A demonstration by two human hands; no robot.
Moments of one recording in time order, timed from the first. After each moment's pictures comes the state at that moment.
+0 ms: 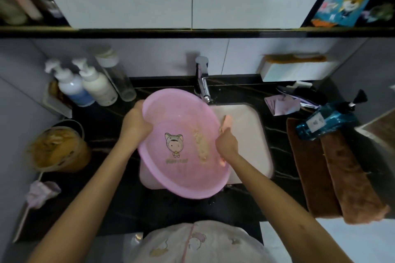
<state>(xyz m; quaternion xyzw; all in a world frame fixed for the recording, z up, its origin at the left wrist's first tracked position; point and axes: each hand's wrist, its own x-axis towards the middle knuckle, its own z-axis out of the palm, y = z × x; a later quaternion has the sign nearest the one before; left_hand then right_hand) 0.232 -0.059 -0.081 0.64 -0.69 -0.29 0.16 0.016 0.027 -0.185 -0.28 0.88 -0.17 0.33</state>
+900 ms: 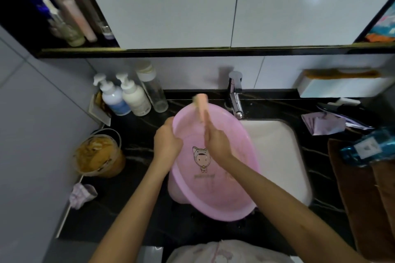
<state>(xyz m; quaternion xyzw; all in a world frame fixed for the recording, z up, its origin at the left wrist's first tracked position) 0.231 -0.046 -0.074 0.66 -0.65 -0.29 0.23 0.092 -0.044 -0.171 -0.60 0.72 -0.26 0.24</state>
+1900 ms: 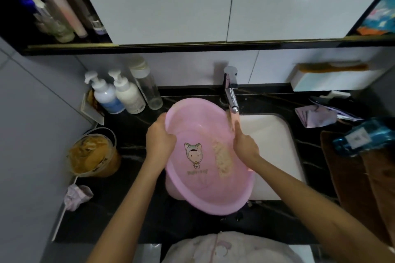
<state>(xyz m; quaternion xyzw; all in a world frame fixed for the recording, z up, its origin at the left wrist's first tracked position) 0.242 -0.045 -0.074 0.66 -0.65 -0.28 0.25 0.022 -0.010 -0.199 -0.48 0.84 -0.08 0.24</state>
